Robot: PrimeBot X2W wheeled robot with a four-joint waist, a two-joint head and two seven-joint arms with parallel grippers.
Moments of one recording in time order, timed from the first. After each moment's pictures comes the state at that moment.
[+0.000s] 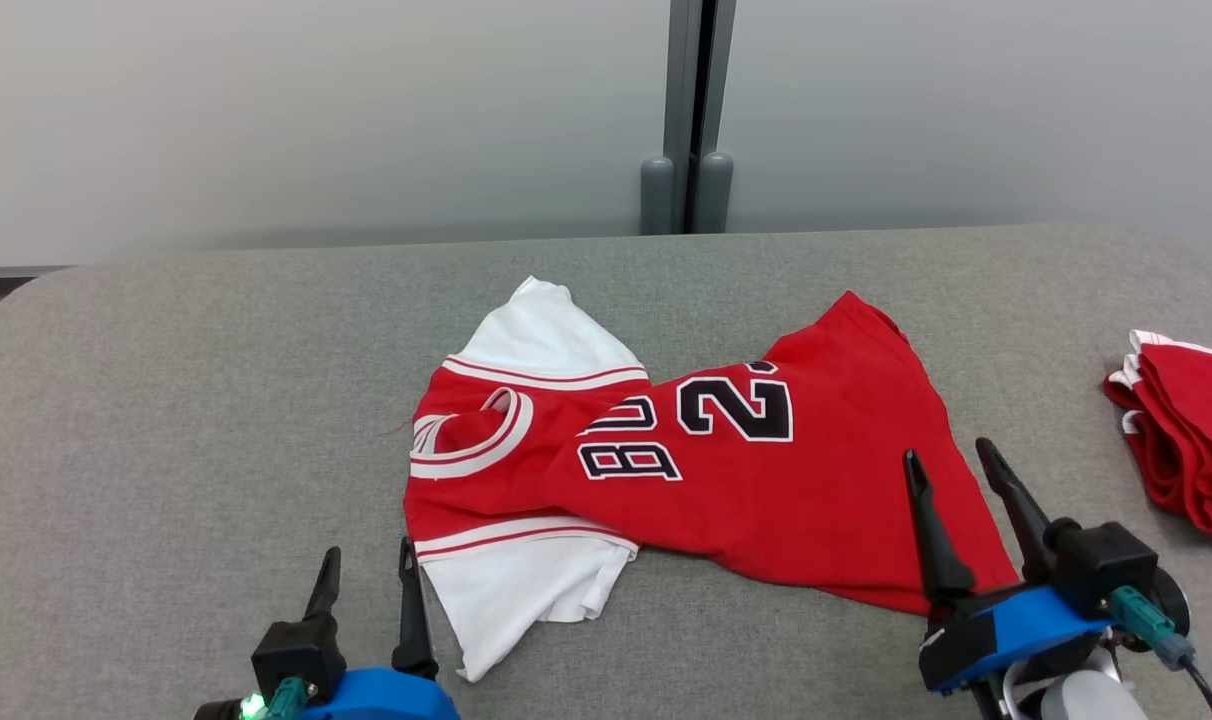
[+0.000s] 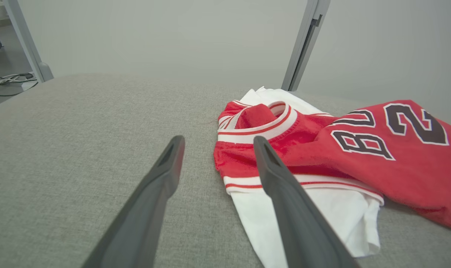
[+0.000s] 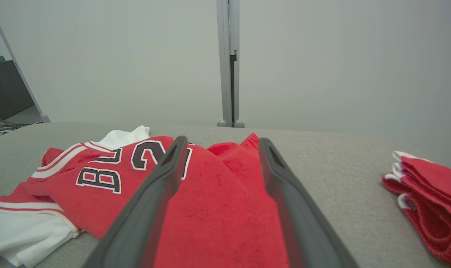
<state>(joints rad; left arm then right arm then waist) -0.05 0.05 -0.21 0.39 -0.26 0.12 -0.26 -0.15 -0.08 0.03 0.30 0.12 0.13 -0.26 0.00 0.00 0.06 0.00</state>
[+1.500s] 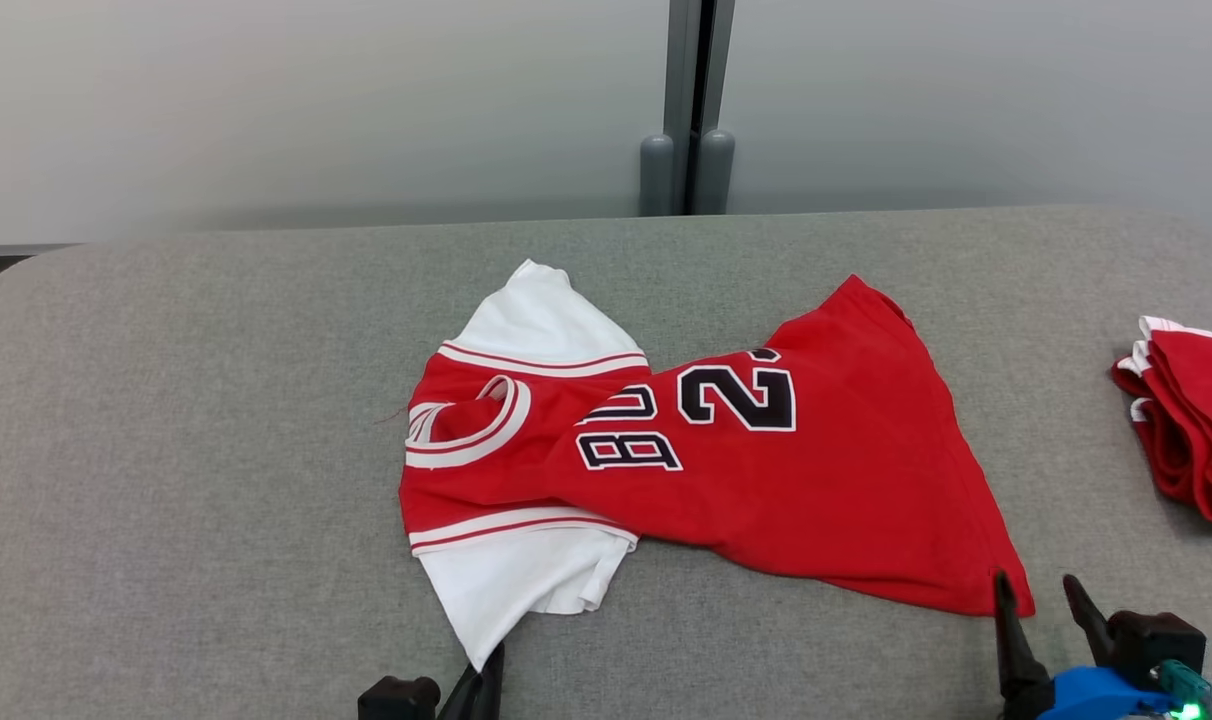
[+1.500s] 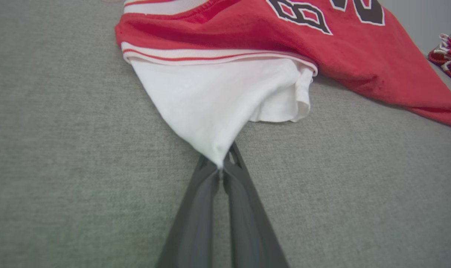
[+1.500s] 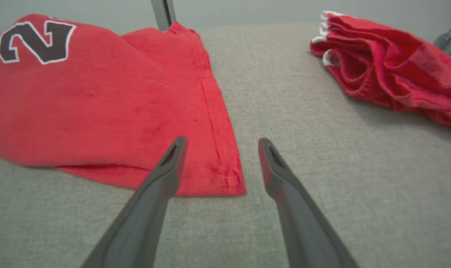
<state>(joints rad) -0.05 0.05 -0.43 0.62 -0.40 -0.03 -0.26 -0.10 -0.06 -0.17 0.58 0.06 0.13 -0.26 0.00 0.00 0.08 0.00</state>
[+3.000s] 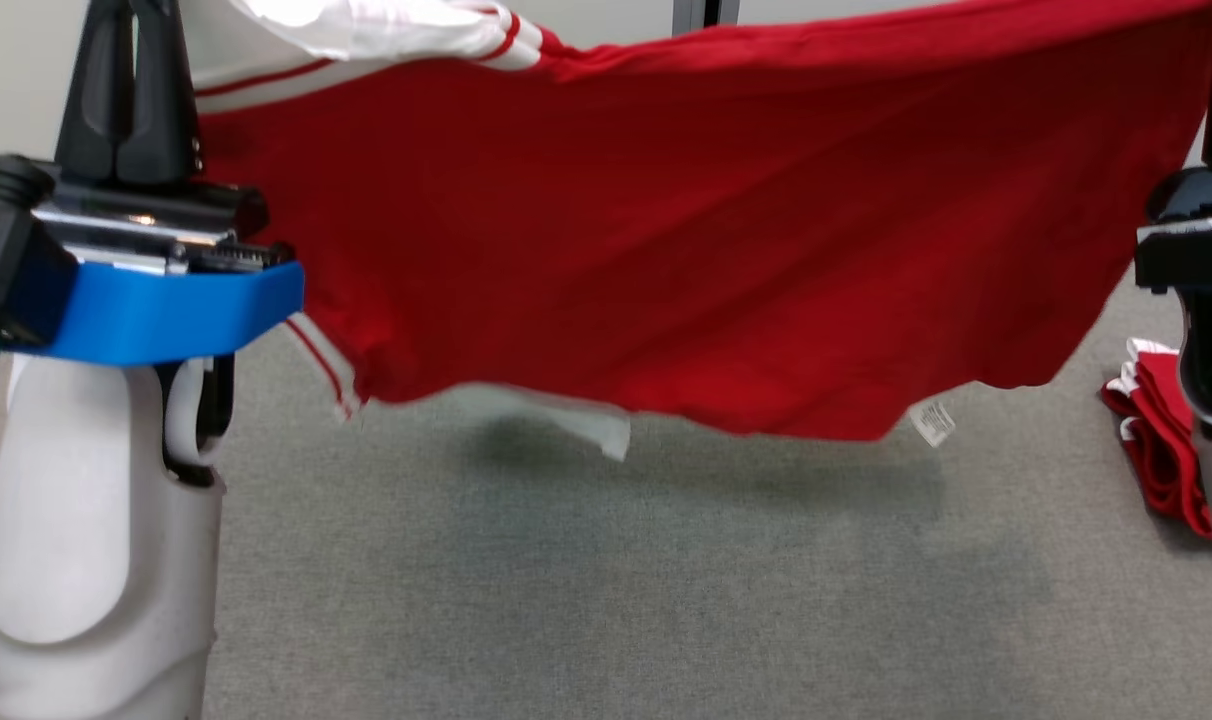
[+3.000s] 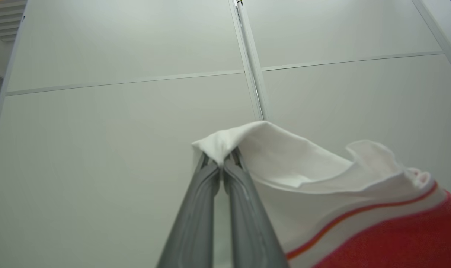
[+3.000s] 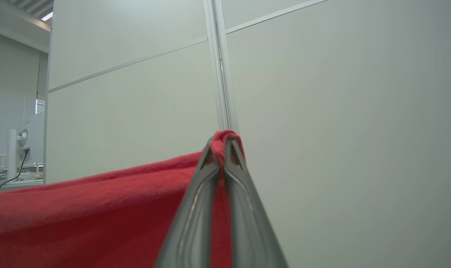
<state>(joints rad) -0.62 0.19 -0.09 0.06 -0.15 -0.10 -0.26 -0.68 -0.33 0.06 0.21 0.56 0.13 -0.26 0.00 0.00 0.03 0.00</state>
